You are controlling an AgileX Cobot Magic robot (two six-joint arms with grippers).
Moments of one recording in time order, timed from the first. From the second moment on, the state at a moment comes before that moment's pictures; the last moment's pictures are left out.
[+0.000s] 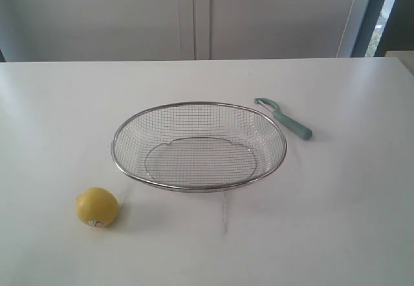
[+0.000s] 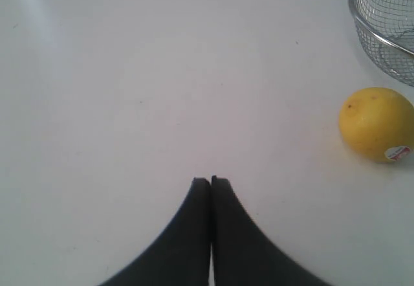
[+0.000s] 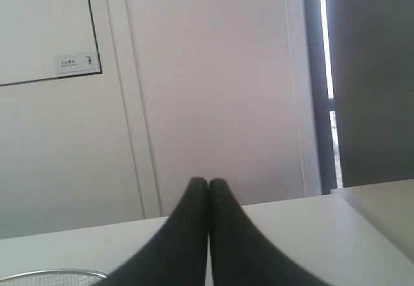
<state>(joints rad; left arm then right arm) -0.02 0.00 0.02 -0.16 0.47 0.14 0.01 0.01 0.00 0.05 -0.15 0.12</state>
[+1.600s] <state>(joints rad) -0.02 0.00 0.02 -0.16 0.47 0.14 0.01 0.32 -0.20 0.13 -0.64 0.01</state>
